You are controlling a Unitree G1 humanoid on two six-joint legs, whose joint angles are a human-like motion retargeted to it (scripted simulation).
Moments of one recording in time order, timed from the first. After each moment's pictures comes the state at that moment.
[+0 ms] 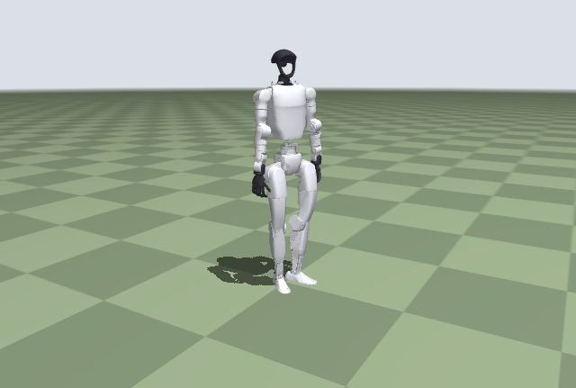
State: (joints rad) left arm 0.05 0.13 0.36 1.60 0.27 0.09 -0.20; right arm -0.06 -0.14 0.06 1.59 -0.46 0.10 0.14; waist -0.19 0.05 -0.14; left_leg -0.07 -0.04 0.34 0.00 -0.06 0.03; right_leg -0.06 0.00 -0.43 0.03 -0.04 -0.03
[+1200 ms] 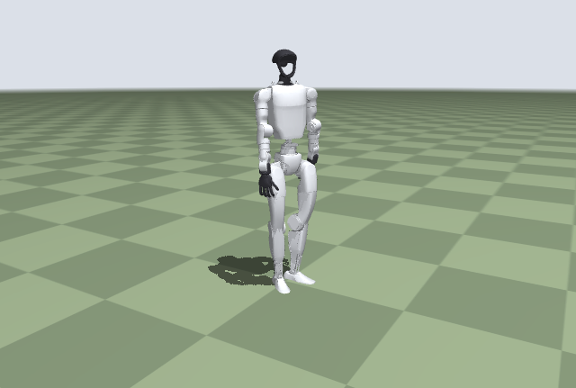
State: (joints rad) left arm 0.16 0.12 0.40 1.65 0.28 0.12 -0.22; right arm -0.16 -0.11 0.16 1.53 -0.53 0.08 0.18; waist -0.20 0.07 -0.15; left_leg -0.06 -0.03 0.37 -0.02 -0.07 0.03; right_leg -0.09 0.01 -0.38 0.05 -0.03 -0.03
